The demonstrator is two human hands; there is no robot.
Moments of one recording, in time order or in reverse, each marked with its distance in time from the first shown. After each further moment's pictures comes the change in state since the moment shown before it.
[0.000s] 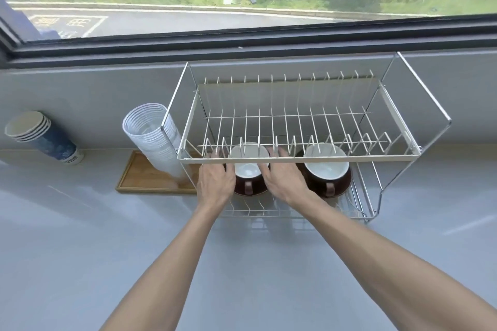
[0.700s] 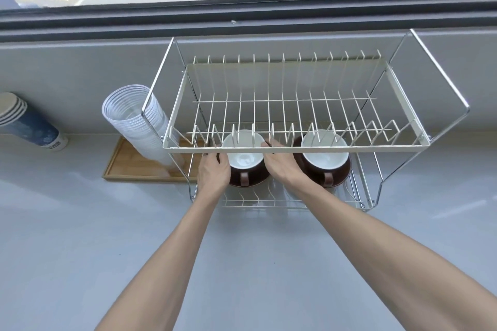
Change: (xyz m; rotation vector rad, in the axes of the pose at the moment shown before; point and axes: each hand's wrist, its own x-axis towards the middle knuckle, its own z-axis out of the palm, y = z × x) left_hand 0.006 -0.002 0.025 -0.161 -0.130 -0.327; right_hand 0.021 0.020 0.009 0.493 -0.127 0.160
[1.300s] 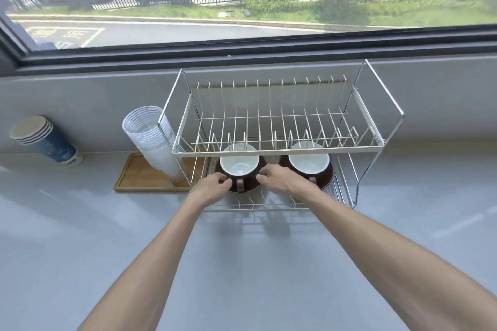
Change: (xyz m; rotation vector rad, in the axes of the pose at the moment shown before) left_hand -0.038 0.004 -0.044 0.372 -0.345 0.128; right_hand -0.051 -0.018 -0.031 -0.485 -0.222 0.009
